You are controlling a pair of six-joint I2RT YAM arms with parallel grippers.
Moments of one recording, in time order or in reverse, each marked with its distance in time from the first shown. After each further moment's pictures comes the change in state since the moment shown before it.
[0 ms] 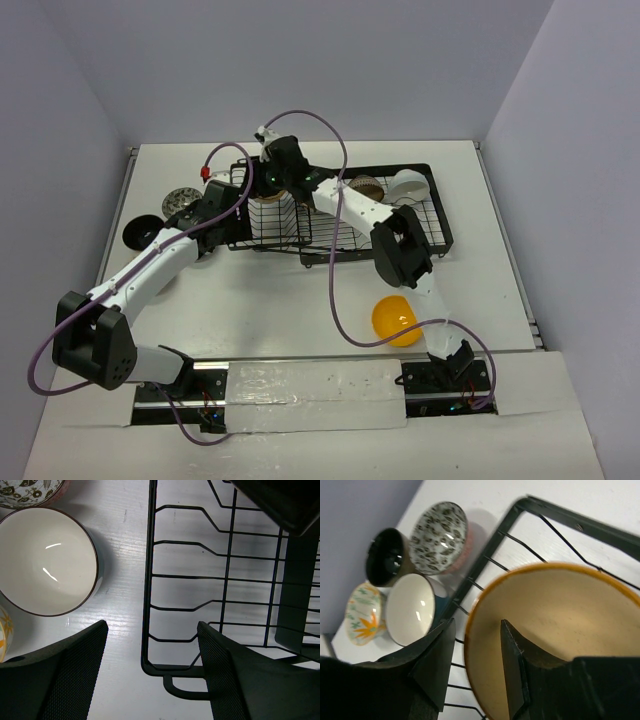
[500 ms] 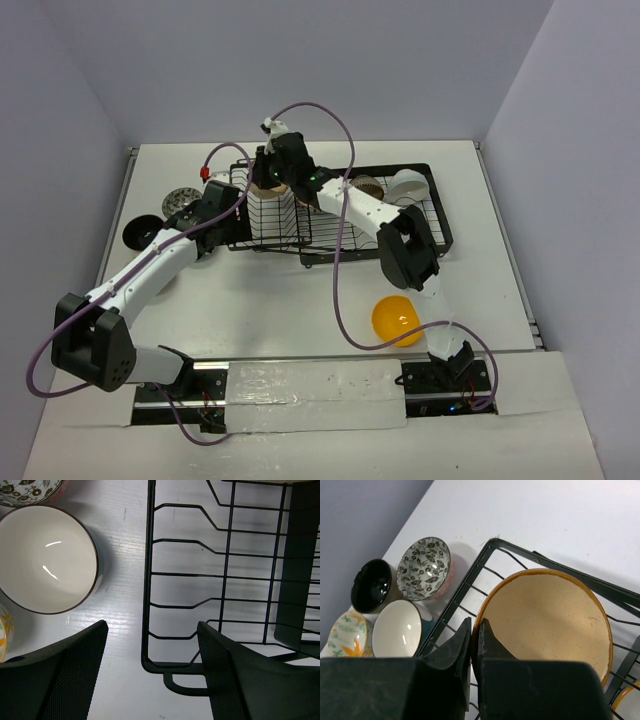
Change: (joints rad) left arm 0.000 -0.007 0.000 -0.009 0.006 0.000; right arm -0.005 -0.054 -0.050 0.050 0.140 -0.041
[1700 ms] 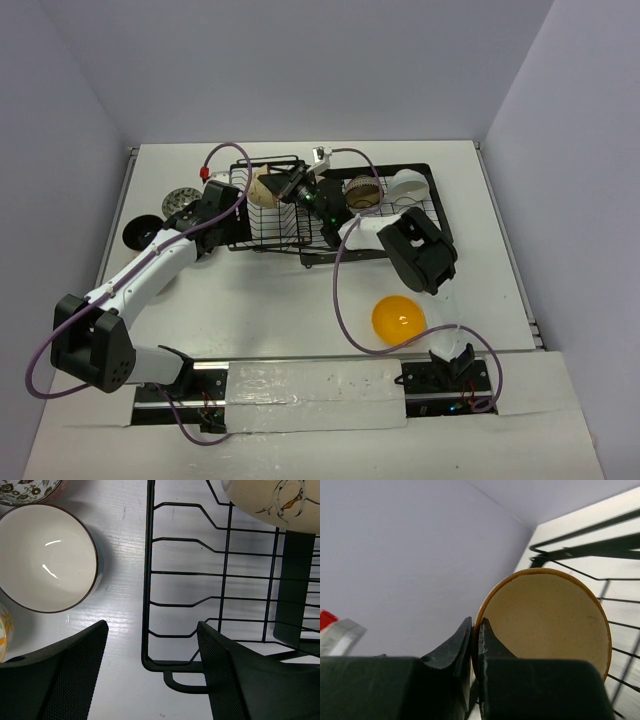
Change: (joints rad) left arm -0.001 -0.007 0.000 -0.006 0.005 0.000; right arm -0.041 -0.134 -0.703 1.108 0.015 0.634
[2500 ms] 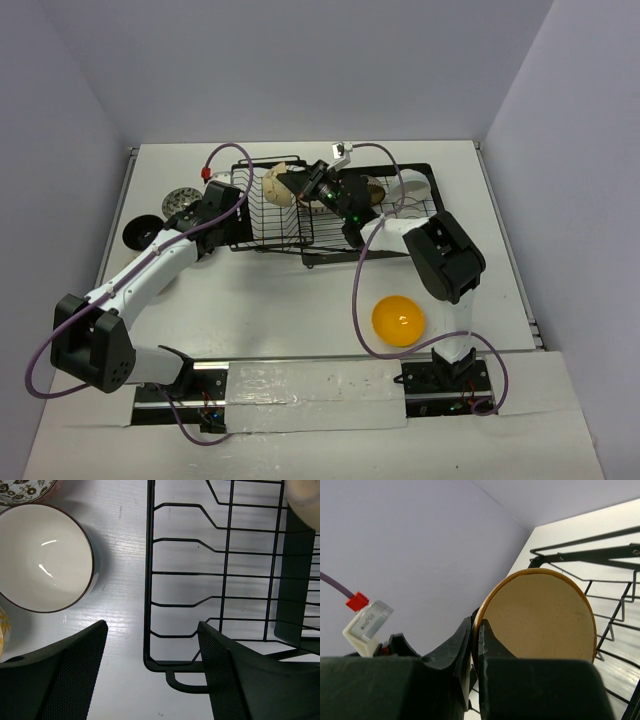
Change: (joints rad) left arm -0.005 0.000 0.000 0.000 0.000 -0.002; right arm -0.086 -0.180 -0.169 -0.029 -0.094 -0.074
